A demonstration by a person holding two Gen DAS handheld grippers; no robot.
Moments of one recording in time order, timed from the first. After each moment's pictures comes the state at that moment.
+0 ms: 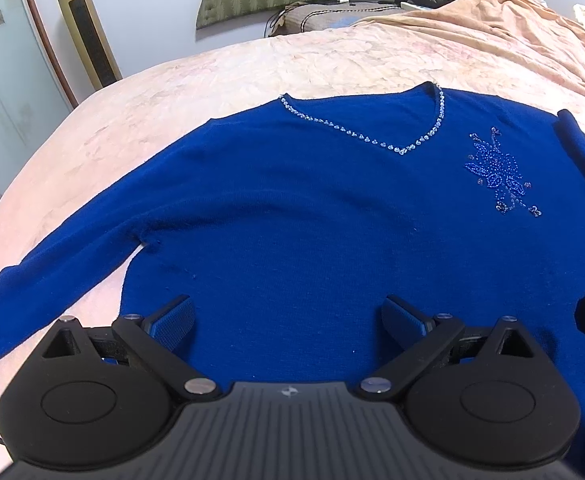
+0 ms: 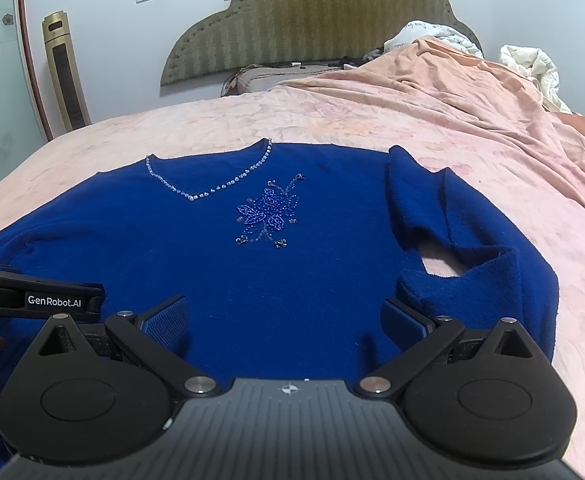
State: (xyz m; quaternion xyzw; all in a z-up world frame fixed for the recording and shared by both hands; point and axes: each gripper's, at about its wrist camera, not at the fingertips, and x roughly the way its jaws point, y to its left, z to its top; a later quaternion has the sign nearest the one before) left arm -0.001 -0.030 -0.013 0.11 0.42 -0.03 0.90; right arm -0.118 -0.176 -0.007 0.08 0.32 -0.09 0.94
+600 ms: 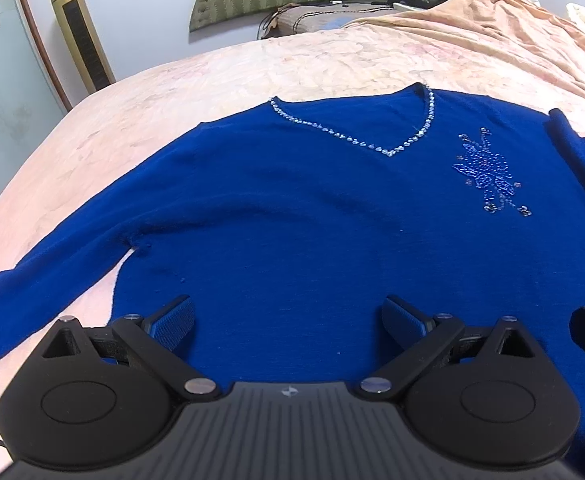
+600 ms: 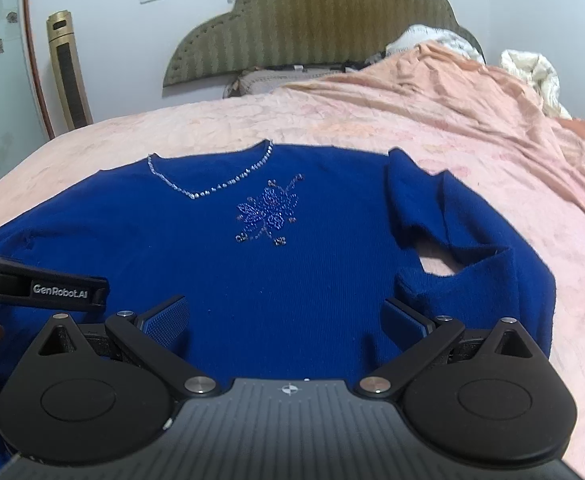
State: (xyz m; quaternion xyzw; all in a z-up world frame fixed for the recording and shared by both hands) left arm -0.003 -0.035 -0.012 0.11 0.42 -0.05 0.90; right arm -0.122 -0.173 -0.008 0.07 0.31 -0.09 0.94
